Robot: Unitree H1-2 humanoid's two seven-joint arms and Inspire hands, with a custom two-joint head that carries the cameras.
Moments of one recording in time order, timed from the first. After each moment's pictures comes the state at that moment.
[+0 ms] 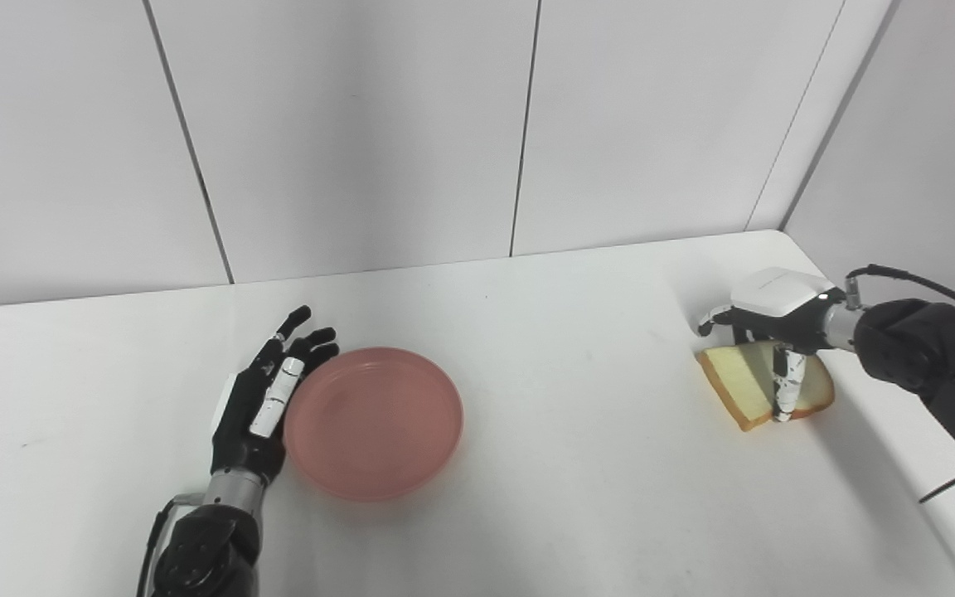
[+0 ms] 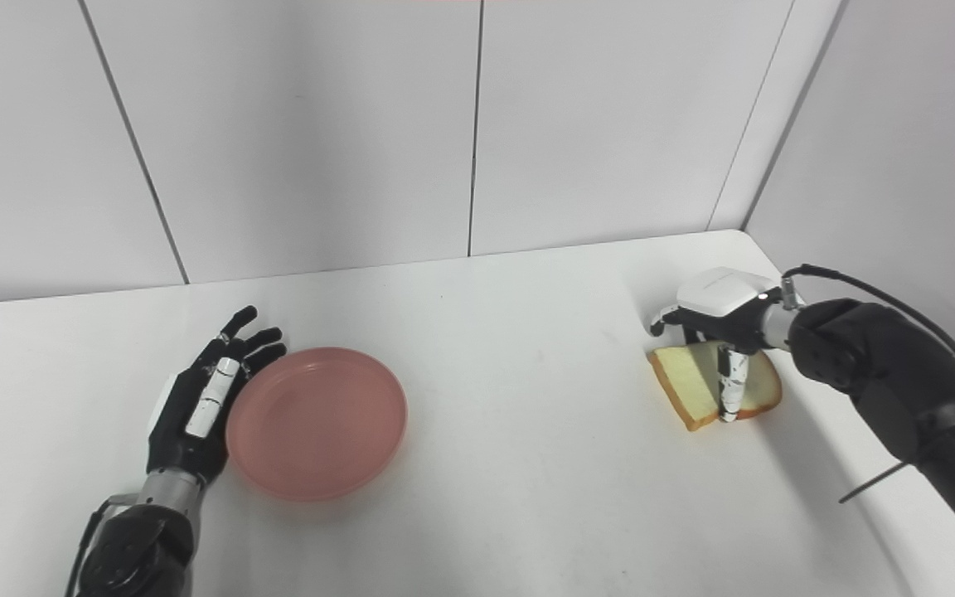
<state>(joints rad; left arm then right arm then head) -0.48 -0.03 0.01 0.59 -0.14 -0.21 -0.18 -0.54 -0.97 0.30 0.43 -0.76 -0.33 0.44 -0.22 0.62</state>
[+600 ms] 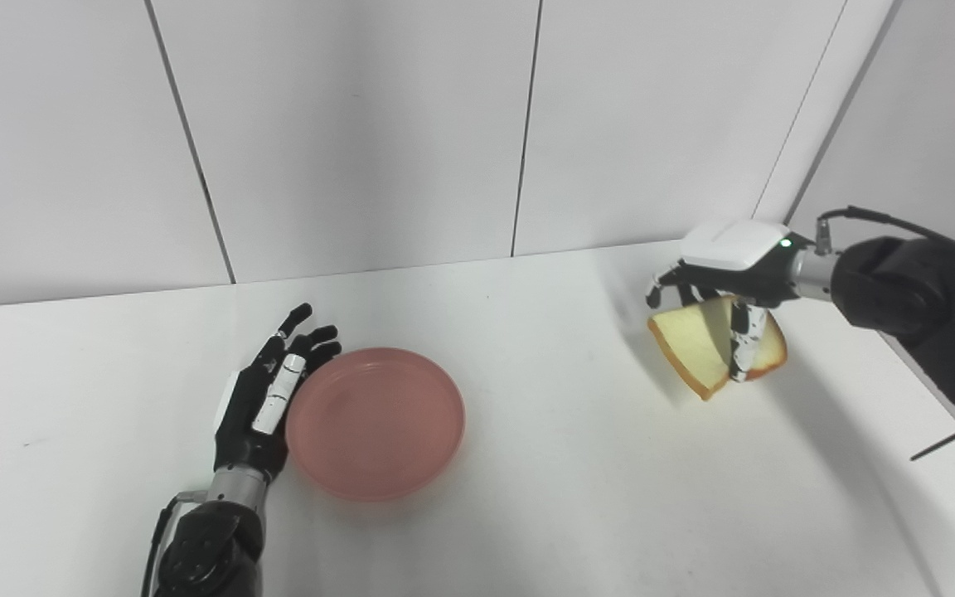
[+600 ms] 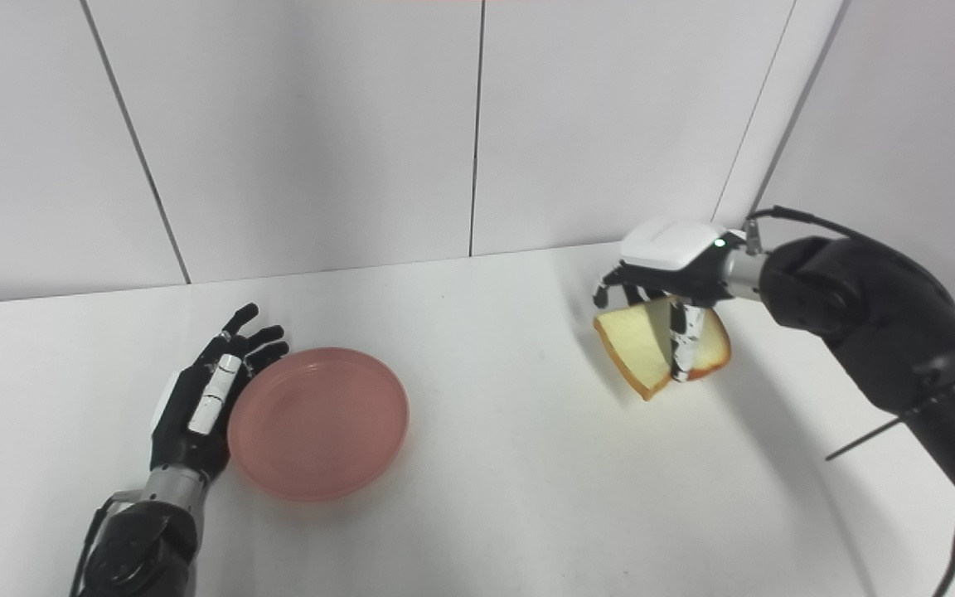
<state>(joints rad) -0.49 -0.04 0.01 0.61 -0.13 -0.21 -0.17 -0.67 -0.97 0.27 0.21 -0.62 -0.39 0.61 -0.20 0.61</state>
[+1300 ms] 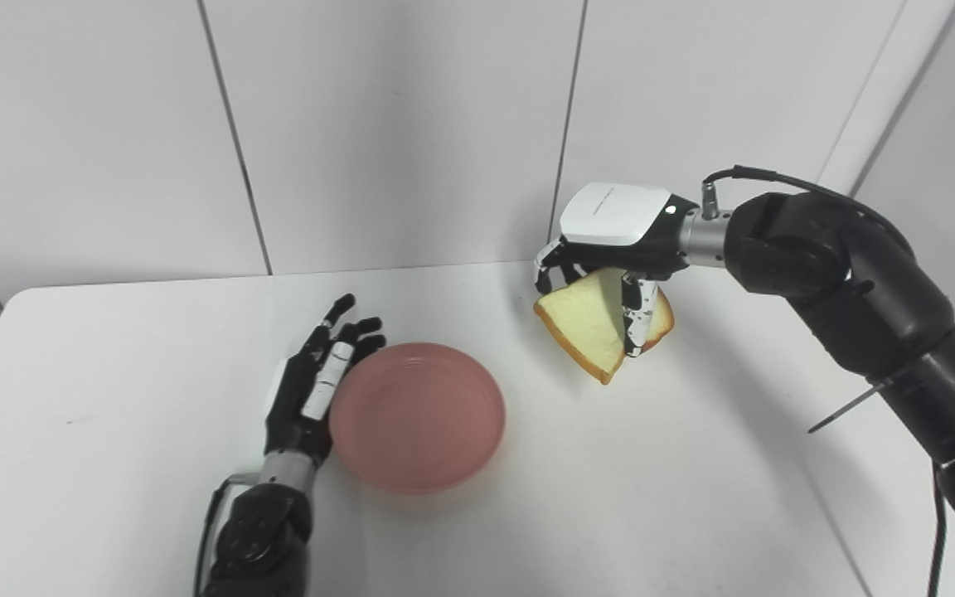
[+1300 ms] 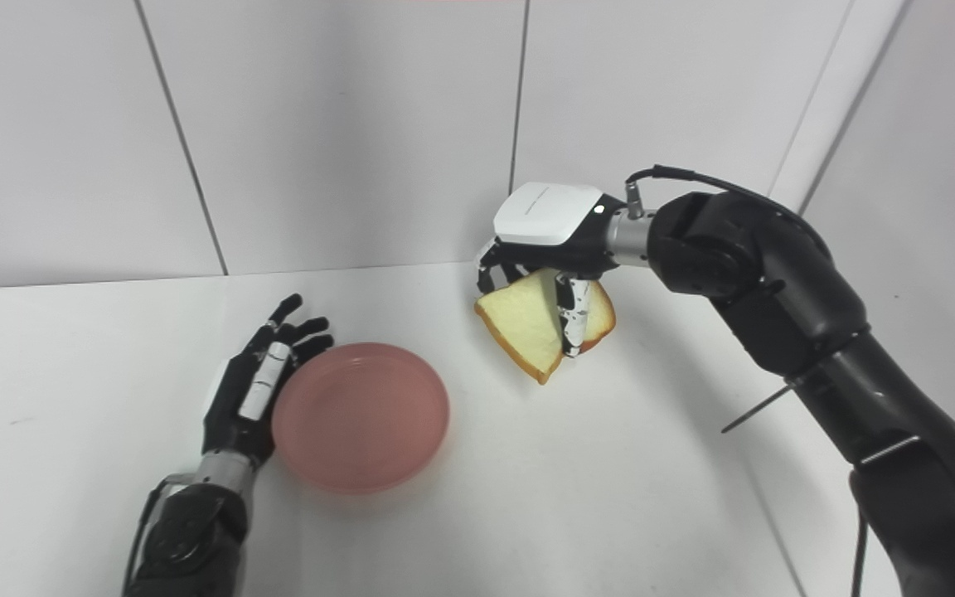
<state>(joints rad) -0.51 -0.09 0.00 0.64 -0.10 -0.24 -0.12 -0.88 -0.73 0.38 0.14 -0.63 -0.41 0.72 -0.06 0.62</state>
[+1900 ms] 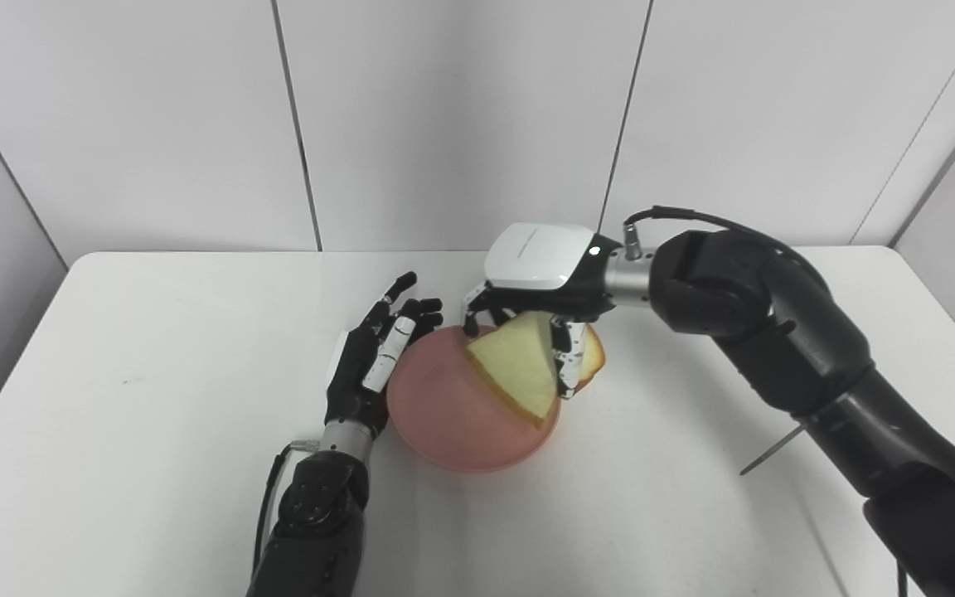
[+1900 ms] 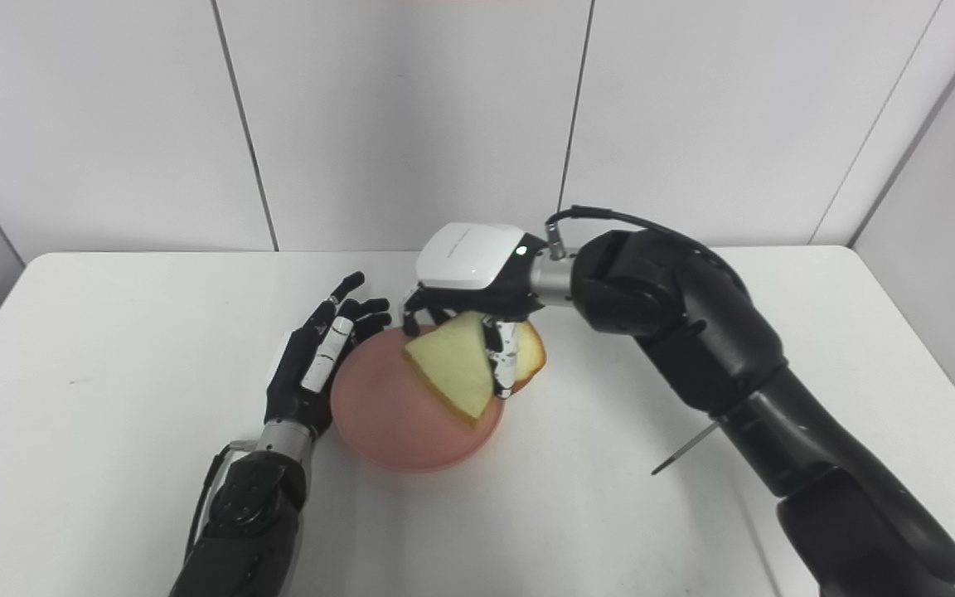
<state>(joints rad) -0.53 -0.12 0.00 0.68 -0.08 -0.26 -0.08 -0.88 -0.50 0.47 0.12 -0.70 -0.40 0.74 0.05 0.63</state>
